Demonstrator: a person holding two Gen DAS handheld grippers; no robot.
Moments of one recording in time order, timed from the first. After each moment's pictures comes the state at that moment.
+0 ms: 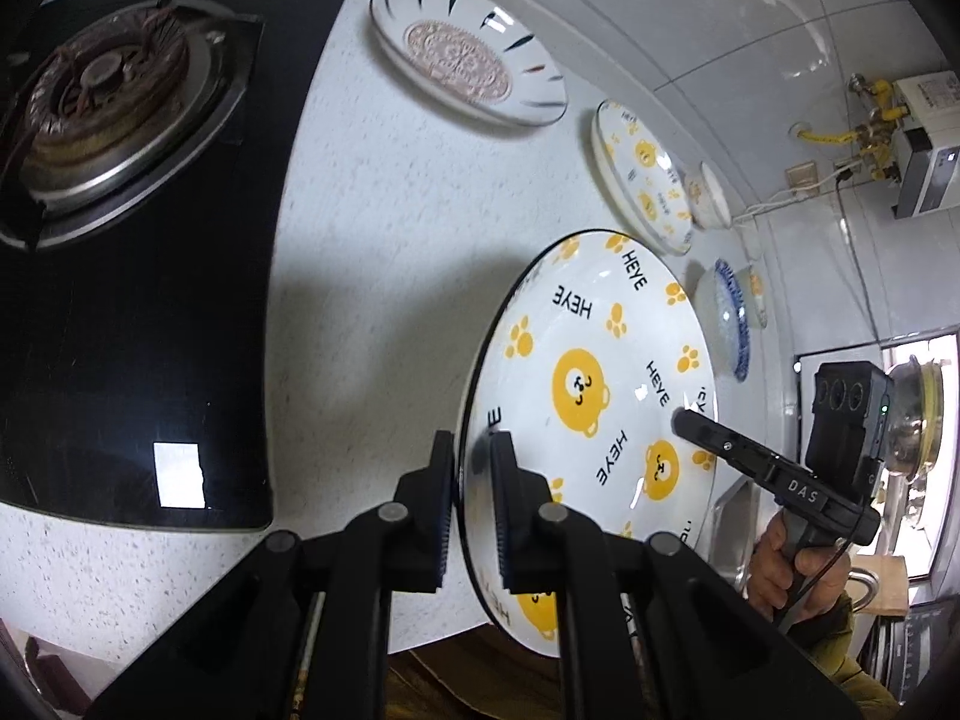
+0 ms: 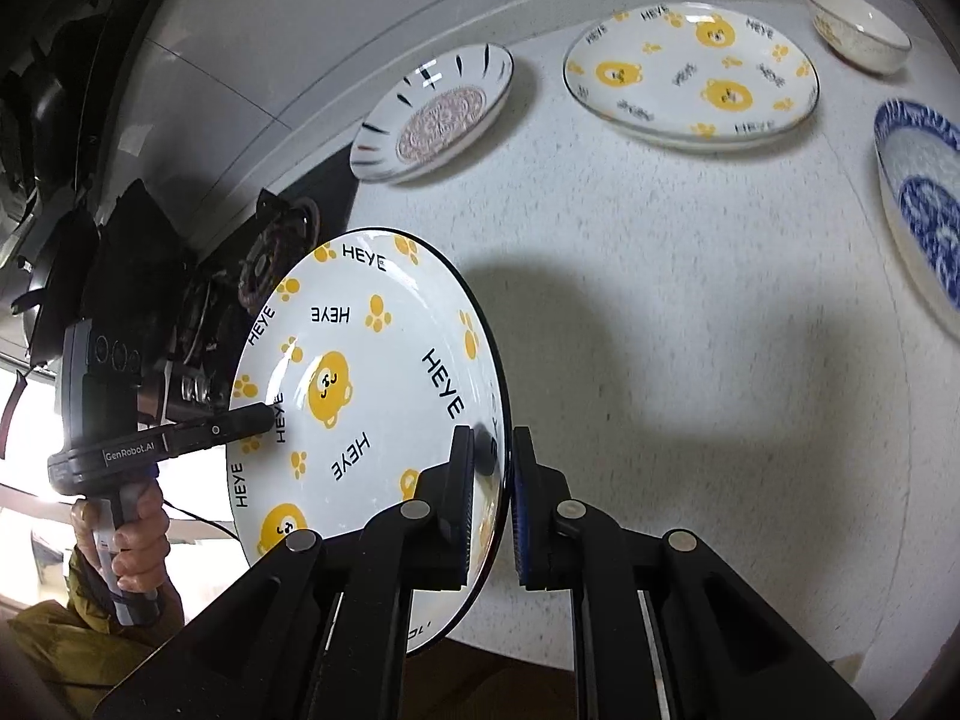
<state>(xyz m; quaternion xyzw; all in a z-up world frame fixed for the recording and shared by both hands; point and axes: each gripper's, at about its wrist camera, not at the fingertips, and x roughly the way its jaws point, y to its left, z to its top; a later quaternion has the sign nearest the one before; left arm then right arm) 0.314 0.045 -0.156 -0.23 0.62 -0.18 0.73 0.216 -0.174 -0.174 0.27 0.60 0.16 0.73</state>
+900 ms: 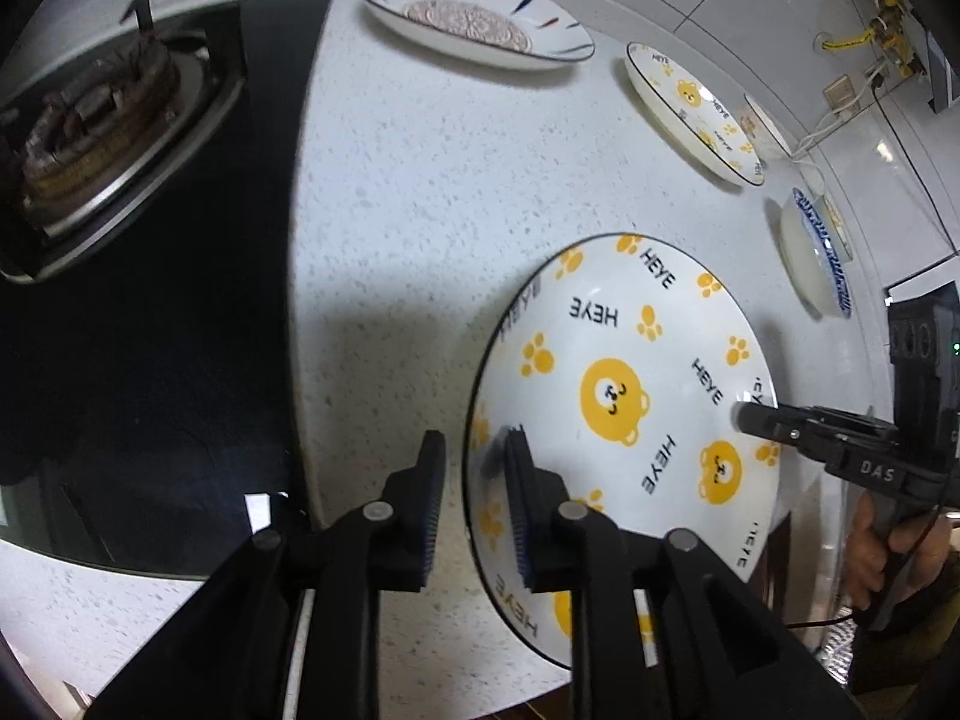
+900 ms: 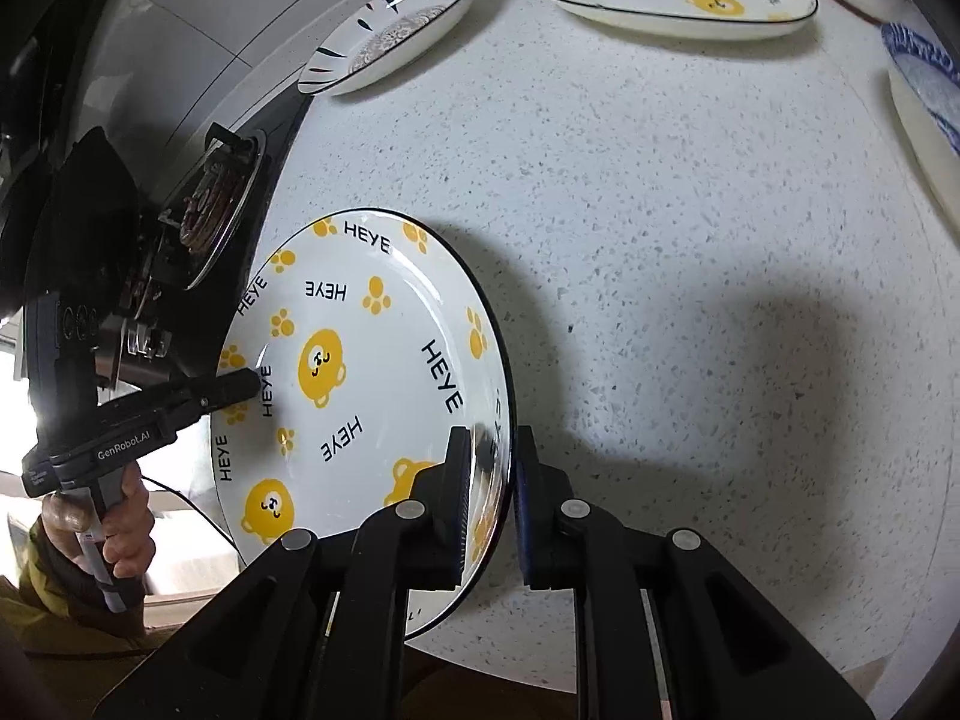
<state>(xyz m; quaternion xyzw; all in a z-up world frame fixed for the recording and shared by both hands) 0.302 0.019 -0.198 -0.10 0.60 -0.14 0.78 0.204 -0.159 -0.218 0.23 0.63 0.15 0.73</state>
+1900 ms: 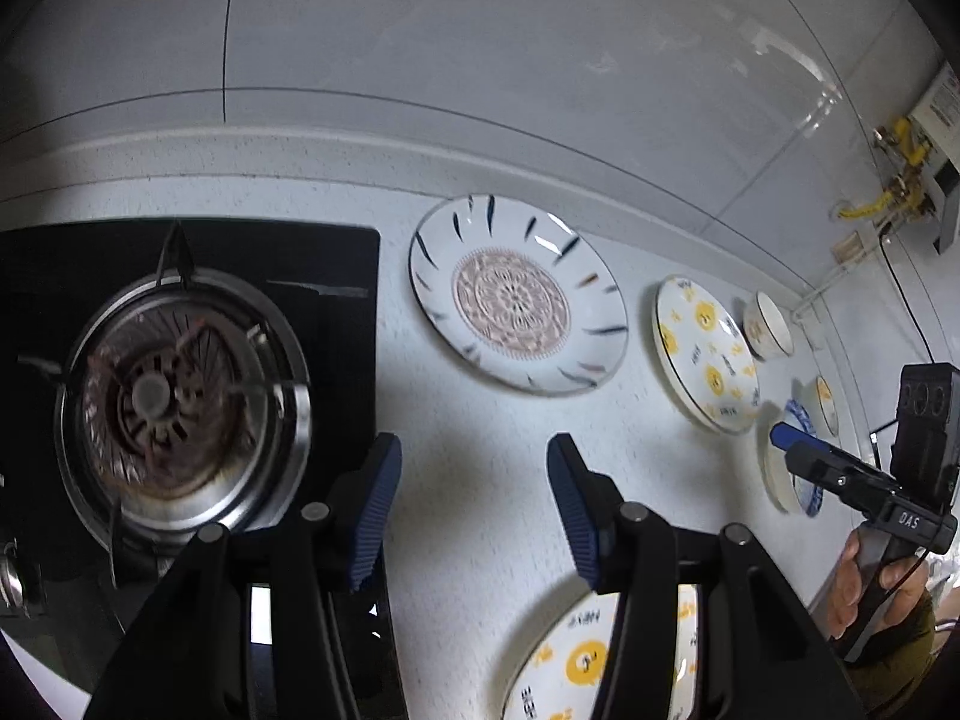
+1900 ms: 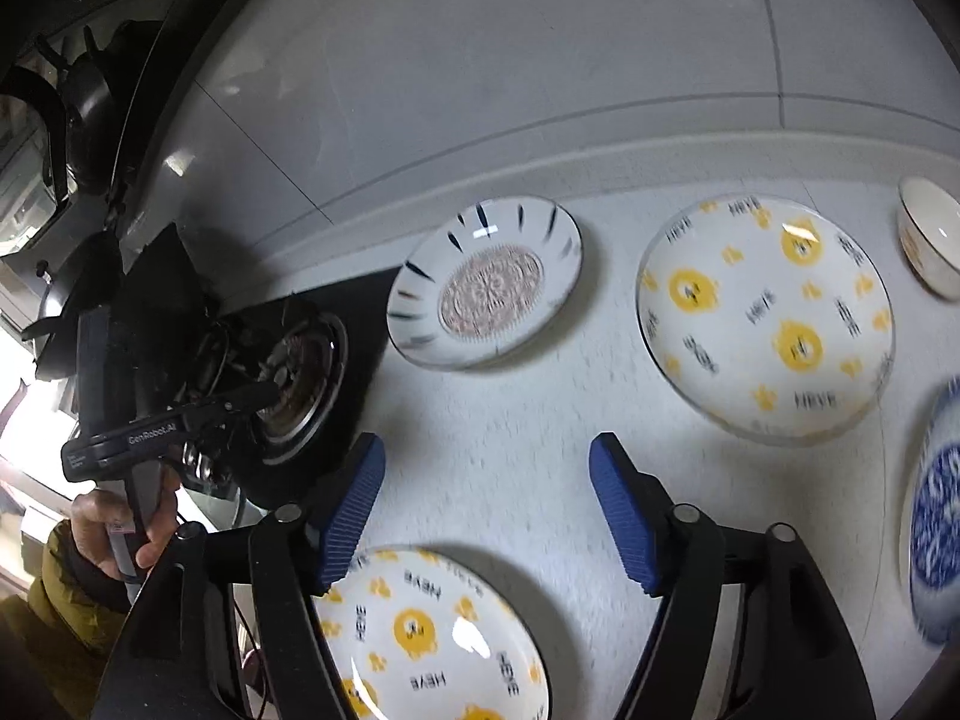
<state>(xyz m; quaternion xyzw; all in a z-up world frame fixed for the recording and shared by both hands) 0.439 0.084 -0.104 -0.15 0.50 -0.11 0.84 0.342 -0.172 -0.125 0.23 0.50 0.21 0.81</state>
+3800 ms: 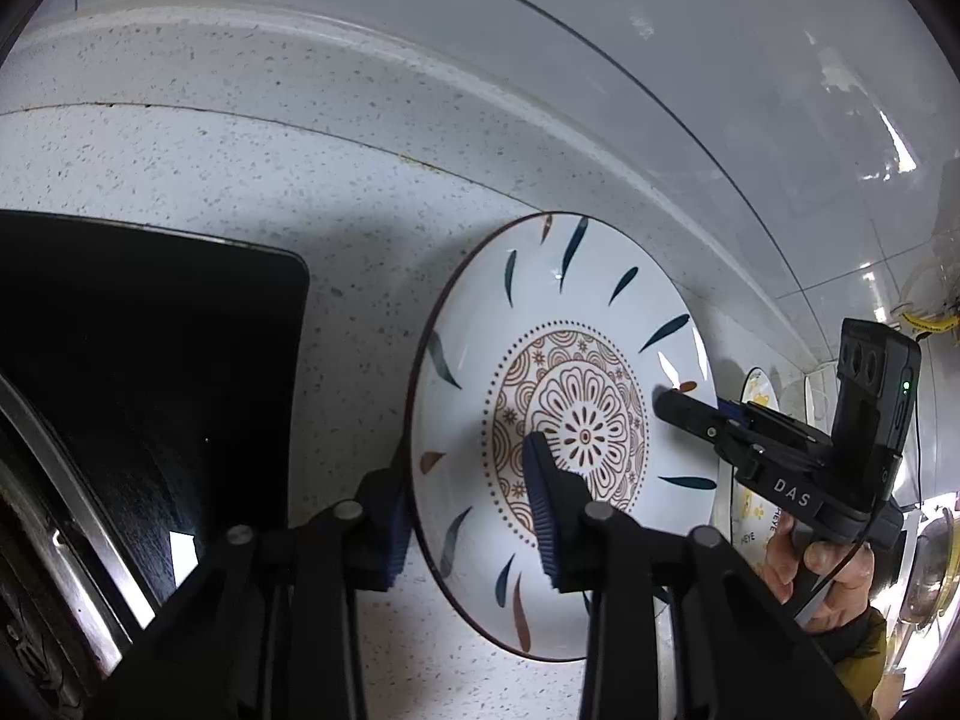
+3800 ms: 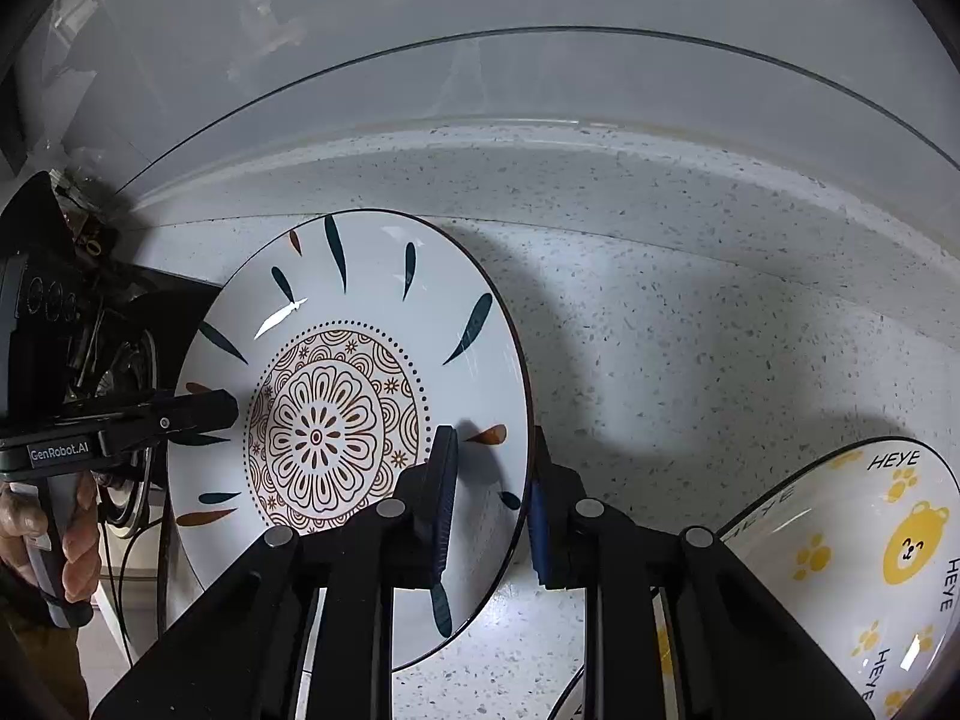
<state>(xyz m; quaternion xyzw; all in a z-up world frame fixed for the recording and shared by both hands) 0.600 0.063 -0.221 -0.24 0.58 -0.12 0.77 0.518 -0.142 -0.224 0.10 0.60 0.21 0.76</state>
